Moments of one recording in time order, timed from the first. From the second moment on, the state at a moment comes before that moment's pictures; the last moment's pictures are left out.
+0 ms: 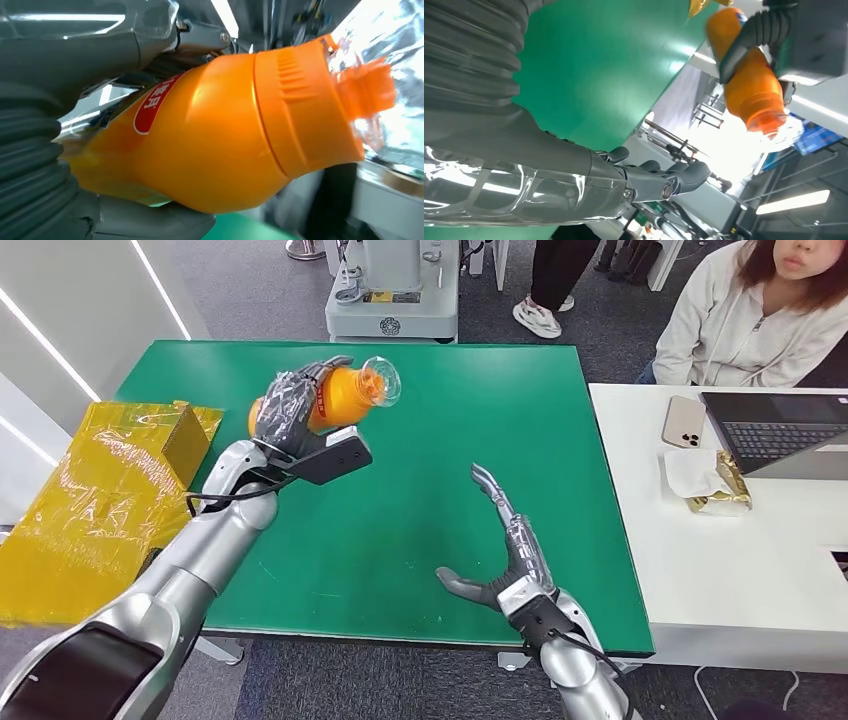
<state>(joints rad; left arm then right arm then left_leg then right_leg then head) -0.89 0.01 -0.53 -0.56 -0.67 0.36 -0.48 -0.21 0.01 0.43 -1.39 0.28 -0.06 -0.58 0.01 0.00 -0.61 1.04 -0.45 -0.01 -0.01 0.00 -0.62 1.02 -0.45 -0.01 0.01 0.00</state>
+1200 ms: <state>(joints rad) -0.82 0.39 -0.62 -0.46 -1.35 0.41 -0.22 0.11 -0.06 0.35 -1.85 0.27 -0.15 -0.69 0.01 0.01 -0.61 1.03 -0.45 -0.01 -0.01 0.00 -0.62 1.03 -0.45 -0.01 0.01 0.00</state>
